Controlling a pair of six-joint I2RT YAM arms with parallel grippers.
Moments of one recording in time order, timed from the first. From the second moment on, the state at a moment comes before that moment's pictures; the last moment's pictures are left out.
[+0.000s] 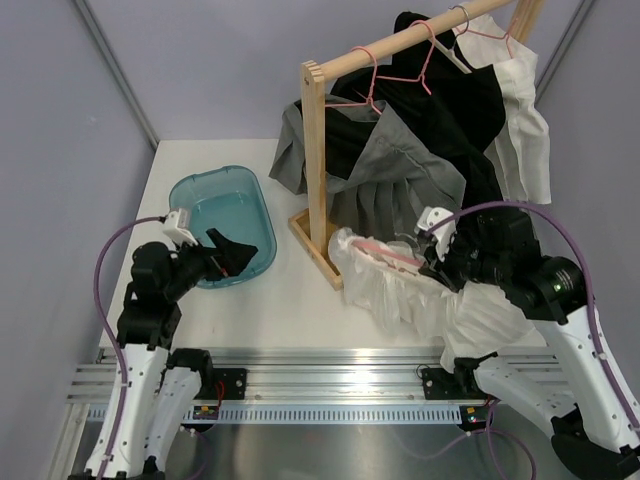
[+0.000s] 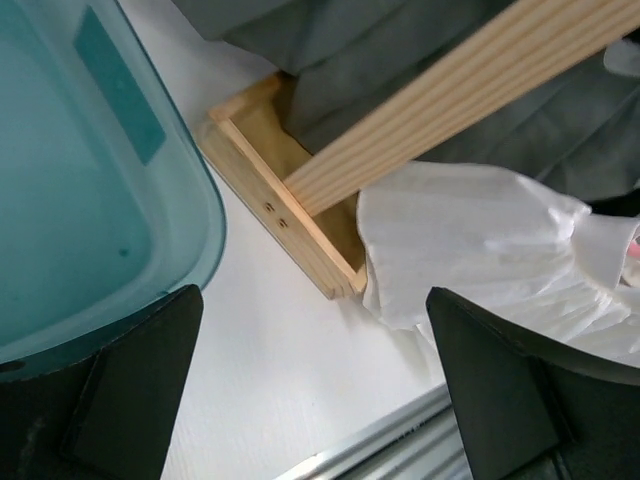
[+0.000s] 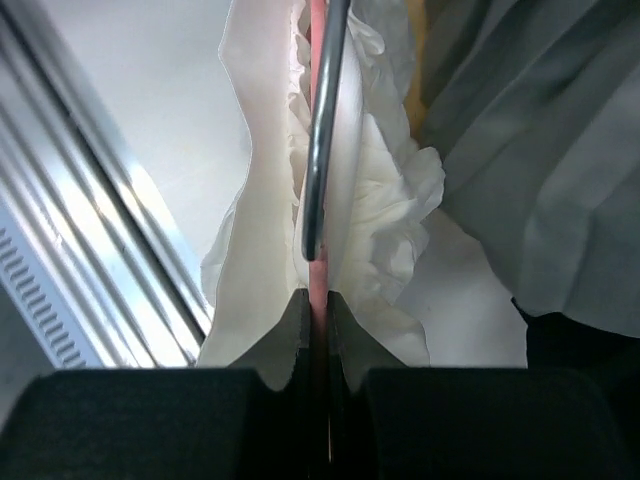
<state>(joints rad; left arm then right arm) -0.05 0.53 0.66 -0.42 0.45 -0.55 0.46 0.88 1.30 -1.10 -0.35 -0.43</state>
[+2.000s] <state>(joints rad) -0.84 1.36 1.10 -0.64 -0.20 -0.85 0.62 1.04 1.03 -0.81 -0.37 -0.44</state>
